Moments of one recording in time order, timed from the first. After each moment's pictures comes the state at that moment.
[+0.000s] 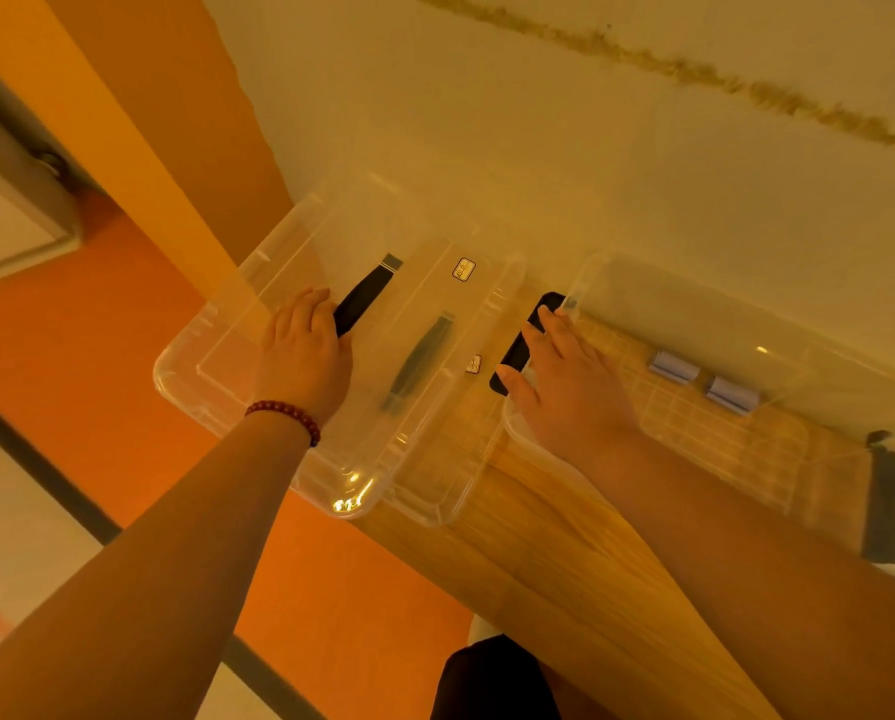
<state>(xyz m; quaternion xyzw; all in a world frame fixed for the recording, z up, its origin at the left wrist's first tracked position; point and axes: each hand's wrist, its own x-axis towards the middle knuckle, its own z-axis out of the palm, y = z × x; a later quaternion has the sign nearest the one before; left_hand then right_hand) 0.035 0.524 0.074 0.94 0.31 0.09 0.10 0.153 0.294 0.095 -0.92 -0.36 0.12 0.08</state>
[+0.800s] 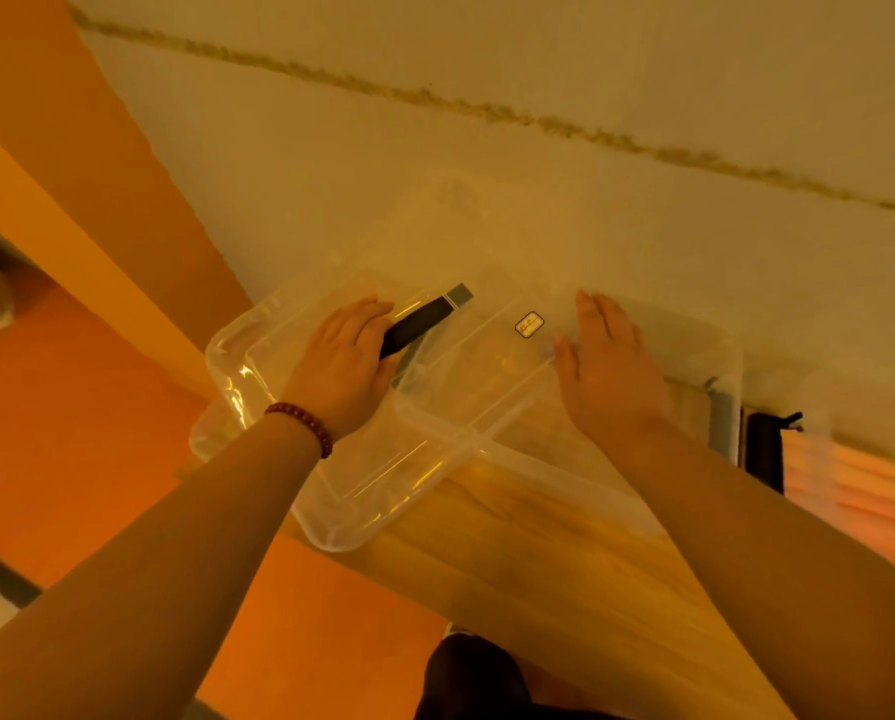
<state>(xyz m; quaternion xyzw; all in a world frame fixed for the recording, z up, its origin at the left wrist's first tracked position) 0.072 0.403 0.123 0.98 0.06 0.12 0.12 0.170 0.164 0.144 -0.97 -0.21 0.02 0.16</state>
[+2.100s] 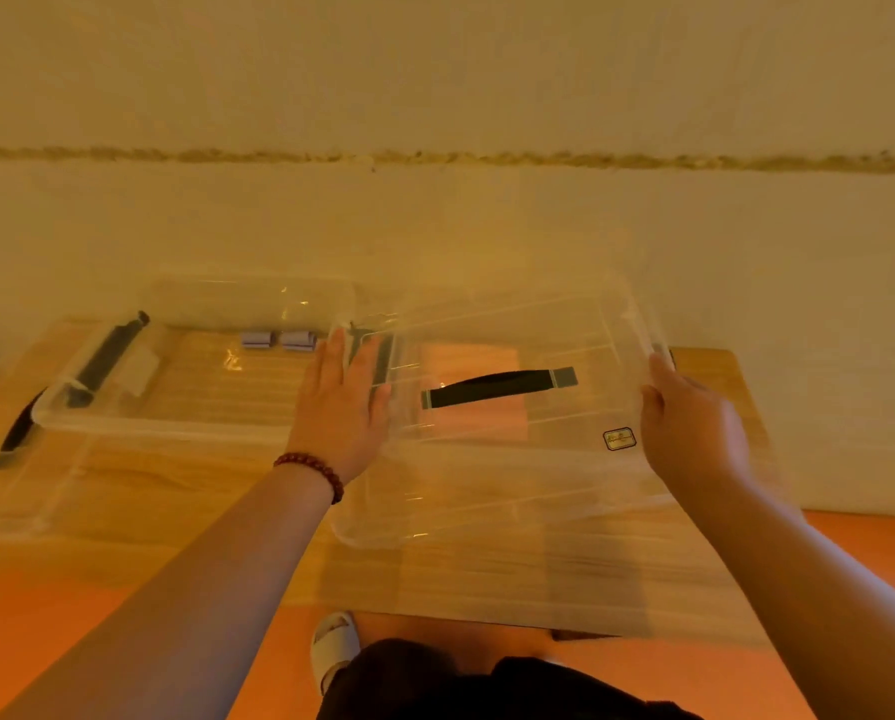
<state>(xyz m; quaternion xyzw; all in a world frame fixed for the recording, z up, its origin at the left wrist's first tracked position) 0.096 -0.019 0.110 0.98 0.04 0.08 0.19 0.106 -0.334 0.144 -0.98 0.07 -0.02 0.20</state>
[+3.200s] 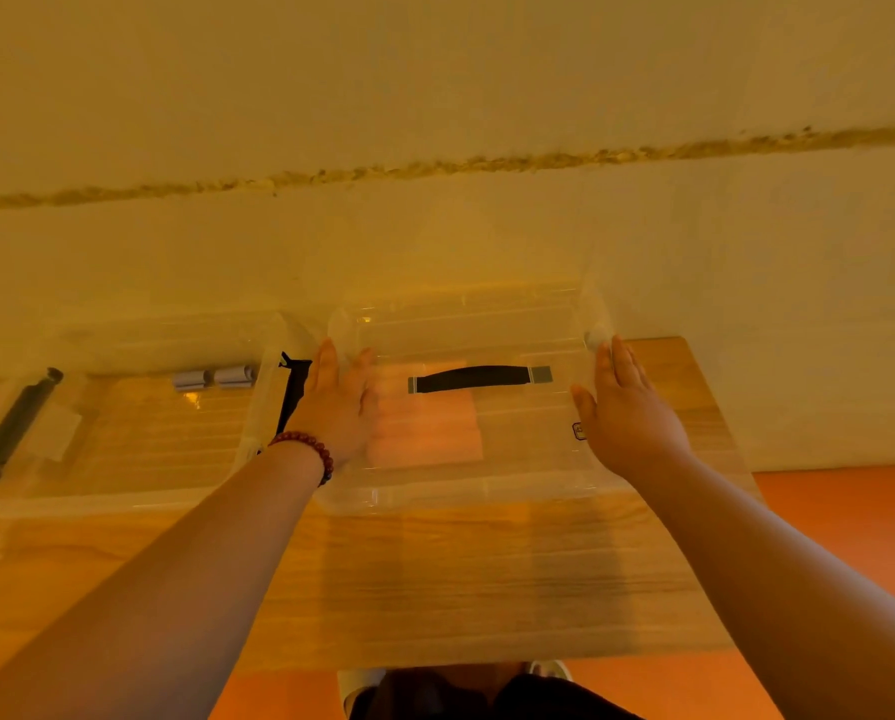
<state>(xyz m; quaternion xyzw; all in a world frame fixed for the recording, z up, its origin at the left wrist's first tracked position) 0.169 -0.066 0.110 0.97 0.04 -0.11 0.20 0.159 -0.364 0.106 -0.99 0.03 0.11 0.12</state>
